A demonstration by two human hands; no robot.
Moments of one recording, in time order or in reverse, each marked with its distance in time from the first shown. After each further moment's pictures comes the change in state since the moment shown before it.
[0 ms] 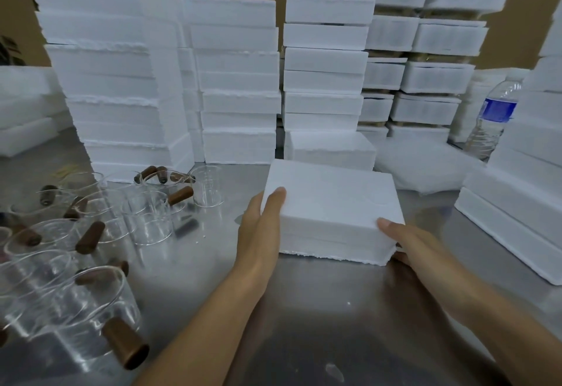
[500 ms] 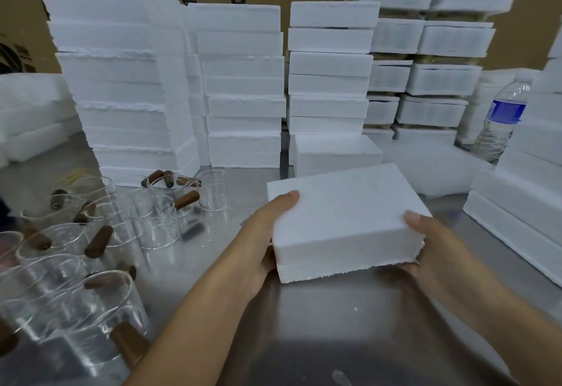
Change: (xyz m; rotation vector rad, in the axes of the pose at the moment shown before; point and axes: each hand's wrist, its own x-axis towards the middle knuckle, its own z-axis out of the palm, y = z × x) left_hand -0.001 0.016 -0.017 -0.189 -0.256 -0.305; right_hand 0.006 -0.002 0.000 0.416 0.079 -0.032
